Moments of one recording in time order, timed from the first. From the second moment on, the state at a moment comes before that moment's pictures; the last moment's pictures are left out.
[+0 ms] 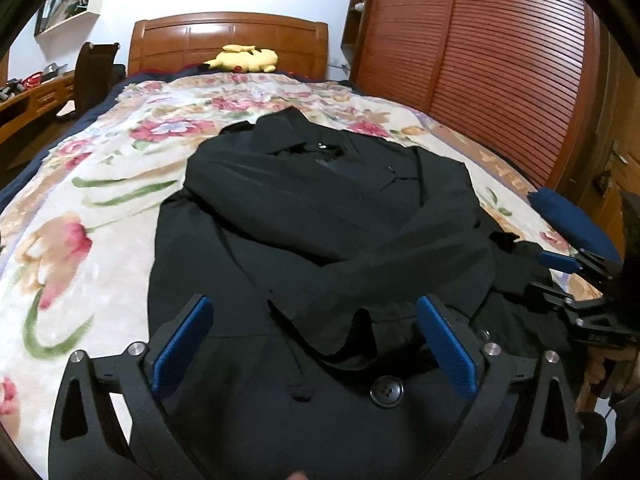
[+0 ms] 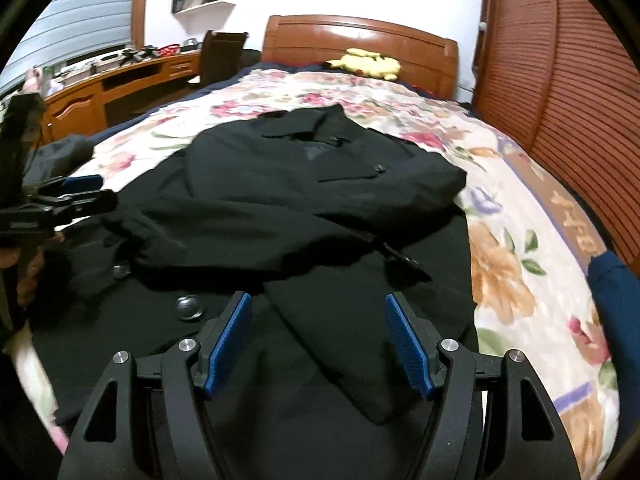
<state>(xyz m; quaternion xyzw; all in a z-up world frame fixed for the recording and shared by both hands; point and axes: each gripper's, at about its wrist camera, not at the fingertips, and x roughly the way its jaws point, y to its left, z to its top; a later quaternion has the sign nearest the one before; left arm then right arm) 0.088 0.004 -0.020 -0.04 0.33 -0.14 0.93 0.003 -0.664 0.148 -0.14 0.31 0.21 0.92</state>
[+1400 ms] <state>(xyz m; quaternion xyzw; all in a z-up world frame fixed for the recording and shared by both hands) 0.027 0.045 0.009 0.01 0.27 -0.05 0.96 0.014 -0.666 0.120 -0.11 0.34 0.21 0.91</state>
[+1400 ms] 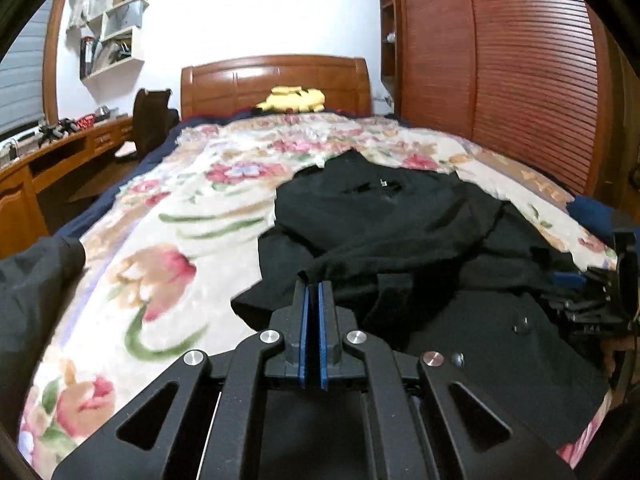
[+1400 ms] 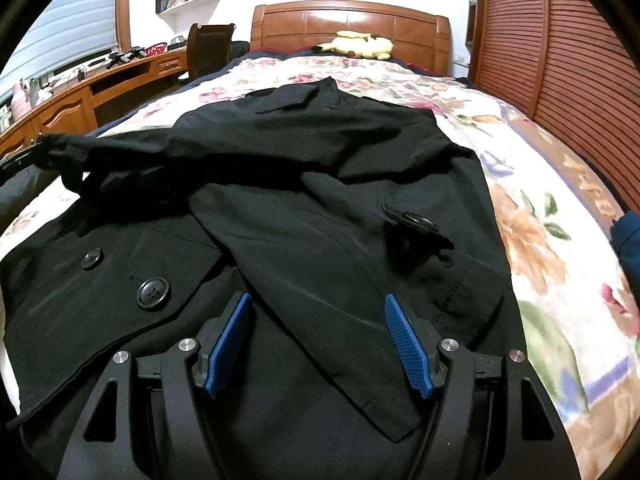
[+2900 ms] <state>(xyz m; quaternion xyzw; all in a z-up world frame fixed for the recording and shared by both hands) 0.048 0.065 0.035 0.00 0.27 -0.06 0.96 0.017 -0.663 0.119 -0.12 0.34 0.21 0.91</state>
